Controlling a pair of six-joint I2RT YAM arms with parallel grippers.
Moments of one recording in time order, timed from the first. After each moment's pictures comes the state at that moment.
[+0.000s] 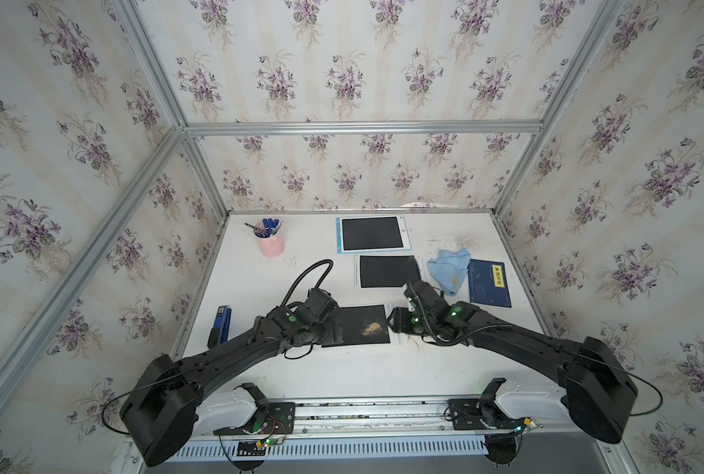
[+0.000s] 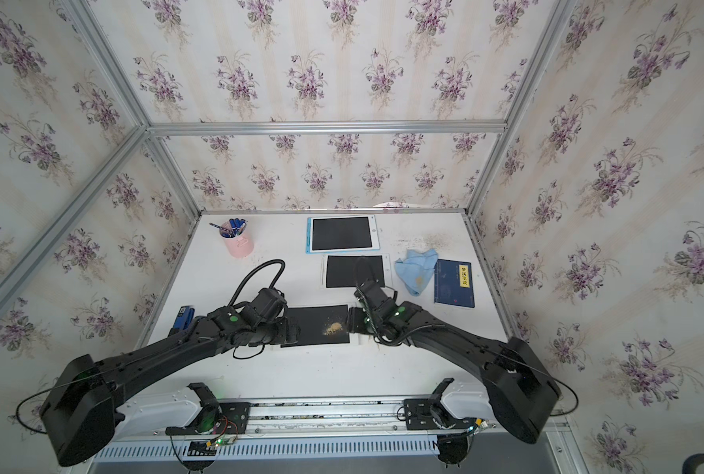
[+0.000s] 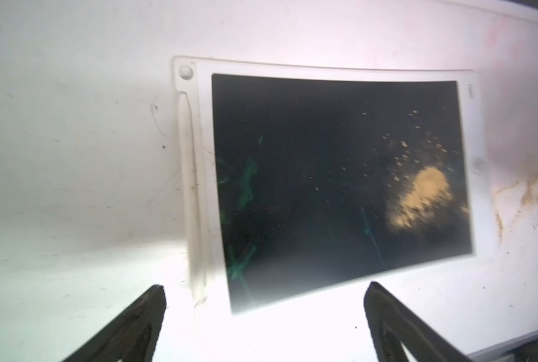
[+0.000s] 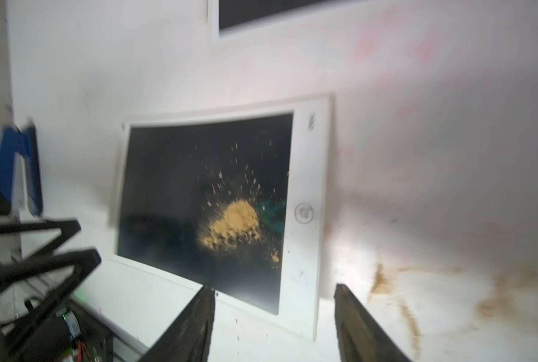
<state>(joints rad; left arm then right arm) -0.69 1.18 0.72 -0.69 -0.07 -0.74 0.71 1.23 0.75 -0.46 -0.04 0.77</state>
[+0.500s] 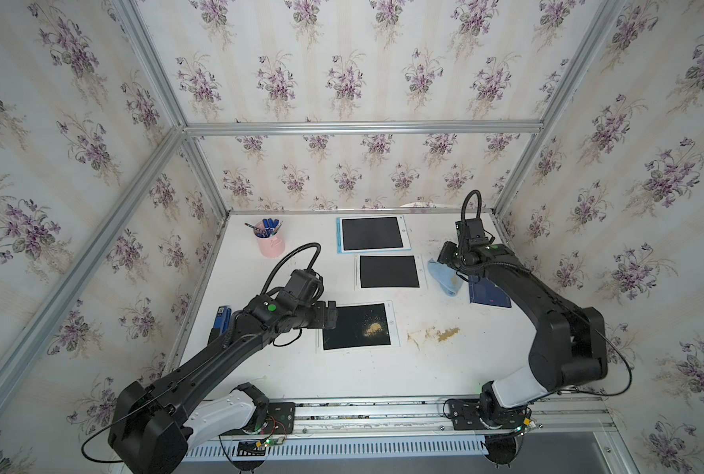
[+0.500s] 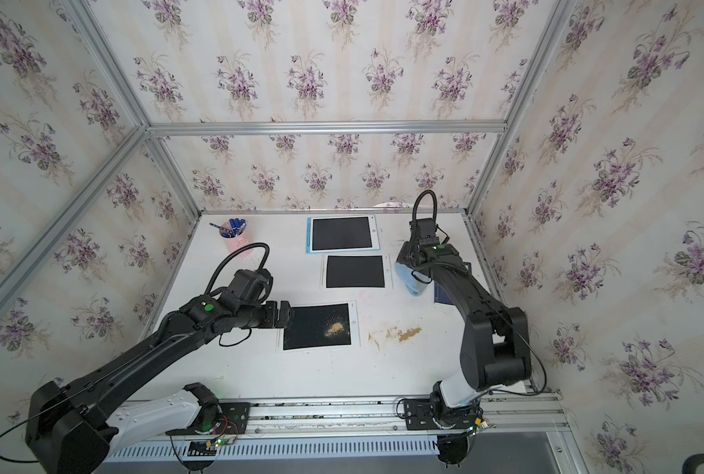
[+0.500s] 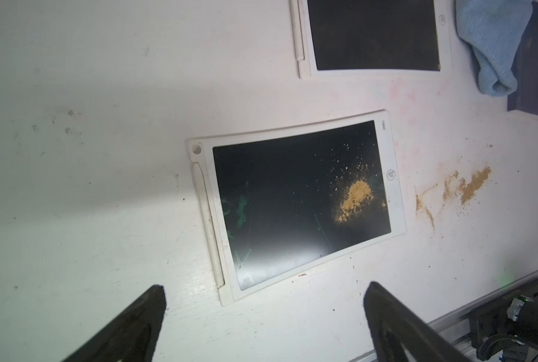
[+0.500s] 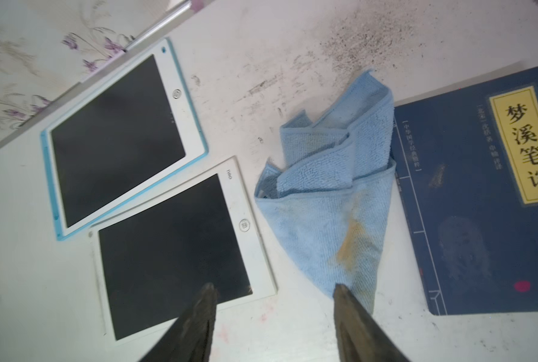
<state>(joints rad) -0.53 1.13 0.87 -0.76 0.05 -0.52 0.19 1.61 1.22 -0.57 0.09 0.56</state>
